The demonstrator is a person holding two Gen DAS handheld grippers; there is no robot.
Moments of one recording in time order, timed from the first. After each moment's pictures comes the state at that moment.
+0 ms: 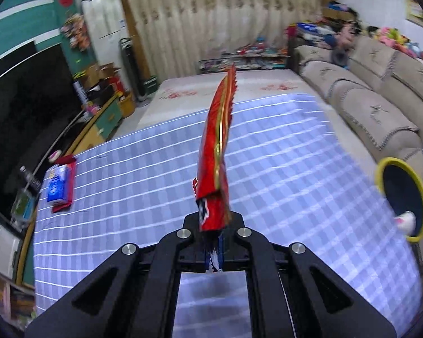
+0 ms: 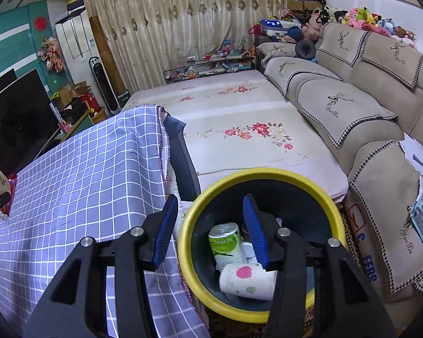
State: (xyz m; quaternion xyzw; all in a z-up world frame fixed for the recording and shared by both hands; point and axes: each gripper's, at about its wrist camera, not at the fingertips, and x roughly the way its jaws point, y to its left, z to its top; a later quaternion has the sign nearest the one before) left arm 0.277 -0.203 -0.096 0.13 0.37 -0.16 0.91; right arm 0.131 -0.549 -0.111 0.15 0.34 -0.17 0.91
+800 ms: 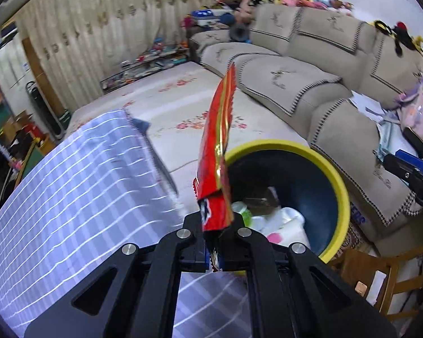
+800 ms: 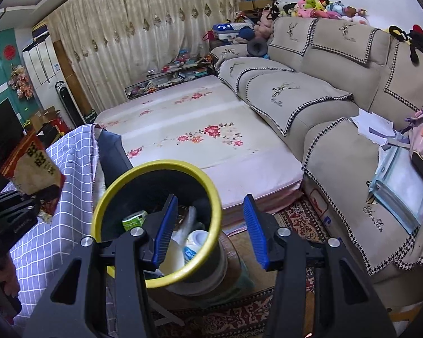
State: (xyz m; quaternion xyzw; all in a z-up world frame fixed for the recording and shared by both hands) left arm 0.153 -0.511 -0.111 0.22 0.36 -0.35 0.84; right arm 0.011 -0.657 -0.123 0.19 0.32 -0.26 0.89
